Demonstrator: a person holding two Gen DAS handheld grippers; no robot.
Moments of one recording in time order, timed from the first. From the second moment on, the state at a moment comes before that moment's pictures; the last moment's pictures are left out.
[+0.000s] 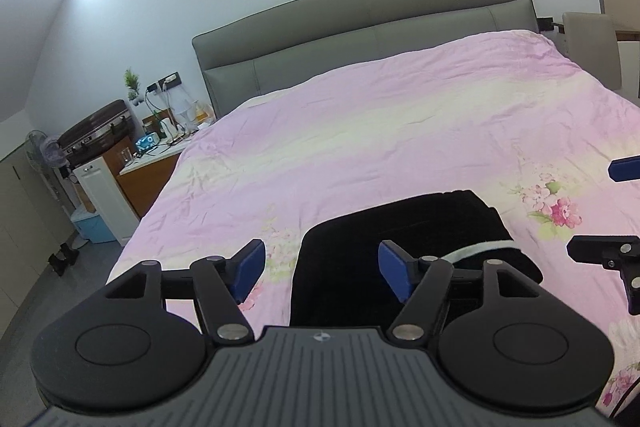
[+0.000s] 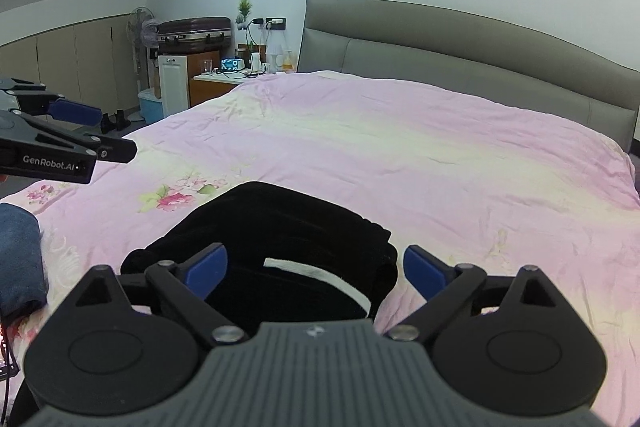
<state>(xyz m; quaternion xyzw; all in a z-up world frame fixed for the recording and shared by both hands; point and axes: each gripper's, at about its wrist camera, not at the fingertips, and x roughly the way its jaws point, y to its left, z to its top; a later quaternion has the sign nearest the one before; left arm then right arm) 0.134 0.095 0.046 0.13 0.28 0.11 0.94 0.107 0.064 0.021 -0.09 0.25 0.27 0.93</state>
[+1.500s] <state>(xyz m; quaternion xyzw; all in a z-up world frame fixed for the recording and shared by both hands) 0.079 0.077 -0.066 -0.01 0.35 0.15 0.93 0.058 0.063 -0.070 -0.04 0.27 0.21 0.94</state>
